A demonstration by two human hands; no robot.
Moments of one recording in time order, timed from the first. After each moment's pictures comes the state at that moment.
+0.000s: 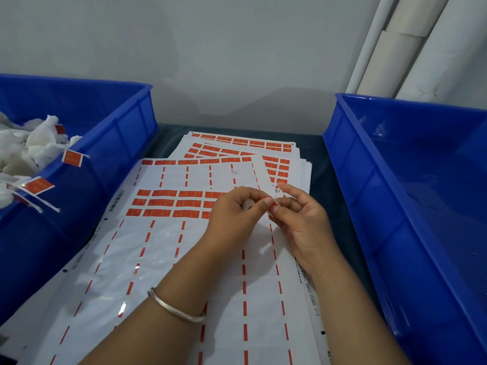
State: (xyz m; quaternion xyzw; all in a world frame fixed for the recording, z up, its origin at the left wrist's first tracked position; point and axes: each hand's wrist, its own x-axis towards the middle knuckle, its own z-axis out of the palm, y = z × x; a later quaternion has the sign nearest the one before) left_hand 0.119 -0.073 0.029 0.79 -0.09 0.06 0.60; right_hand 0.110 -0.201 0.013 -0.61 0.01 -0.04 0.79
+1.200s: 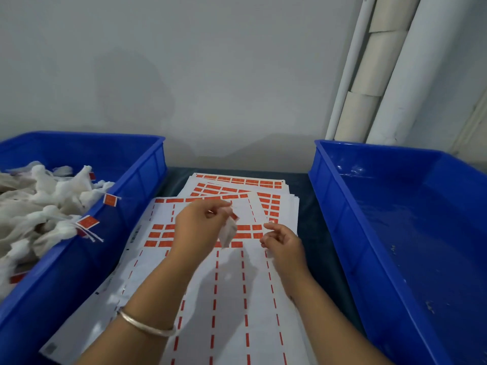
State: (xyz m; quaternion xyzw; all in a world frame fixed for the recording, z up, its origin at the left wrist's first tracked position) left_hand 0.114 -0.028 0.080 0.85 0.04 0.15 0.50; right_hand 0.107 -0.187 0.001 -0.71 0.07 -0.08 0.69
